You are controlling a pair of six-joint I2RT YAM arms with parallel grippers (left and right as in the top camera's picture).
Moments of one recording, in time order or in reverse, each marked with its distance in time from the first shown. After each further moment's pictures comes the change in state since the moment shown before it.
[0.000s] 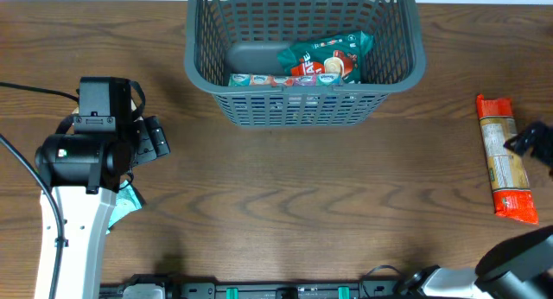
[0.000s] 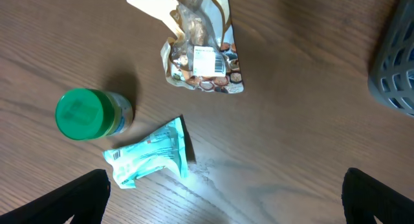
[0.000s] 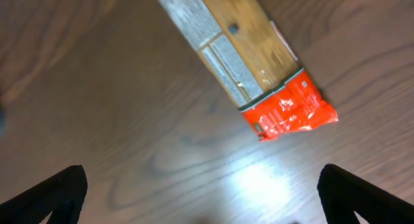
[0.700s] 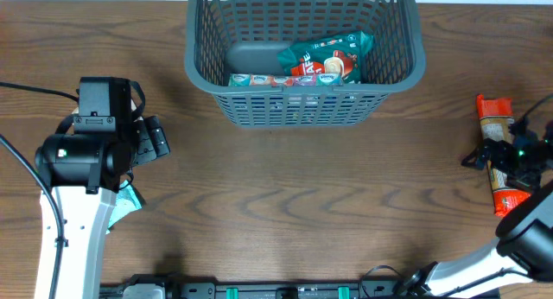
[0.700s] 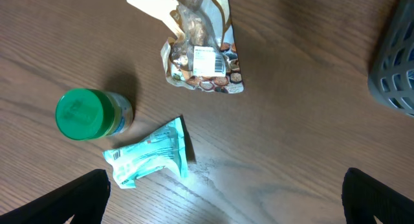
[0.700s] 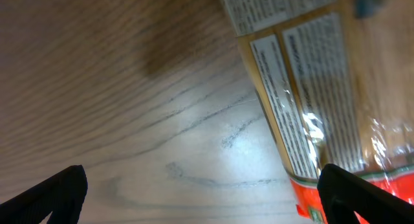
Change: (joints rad) left arm 0.000 0.000 0.000 0.000 0.000 0.000; right arm 0.097 0.294 -0.113 0.149 0.026 -0.177
